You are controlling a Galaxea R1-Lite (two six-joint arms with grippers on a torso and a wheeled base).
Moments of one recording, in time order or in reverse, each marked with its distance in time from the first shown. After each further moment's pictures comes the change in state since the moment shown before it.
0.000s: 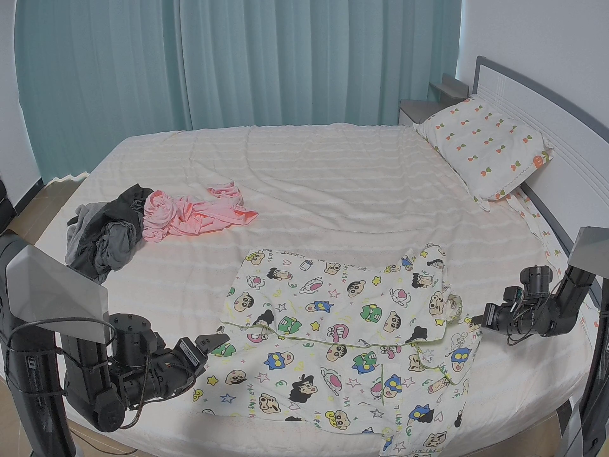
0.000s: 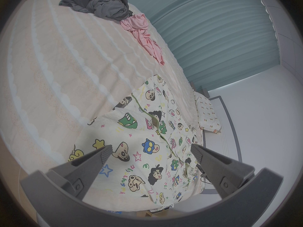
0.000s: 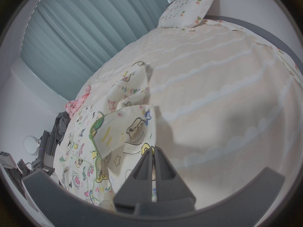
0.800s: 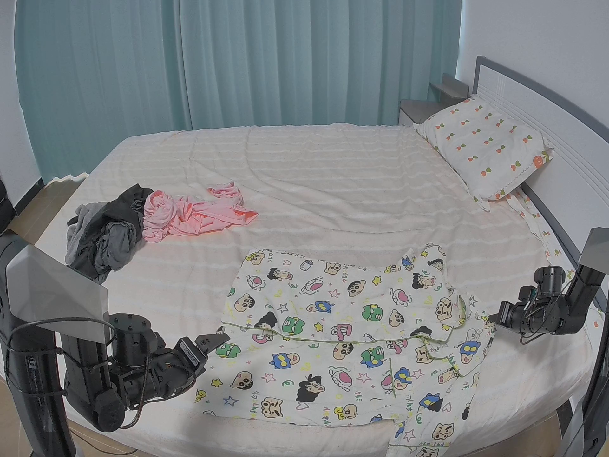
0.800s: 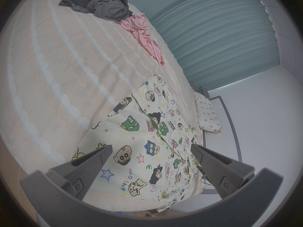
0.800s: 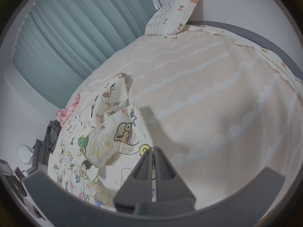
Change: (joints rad) left arm 0.000 0.000 -0.001 0.000 0.000 0.000; right arm -0.080 0.001 0.005 0.000 -0.038 -0.017
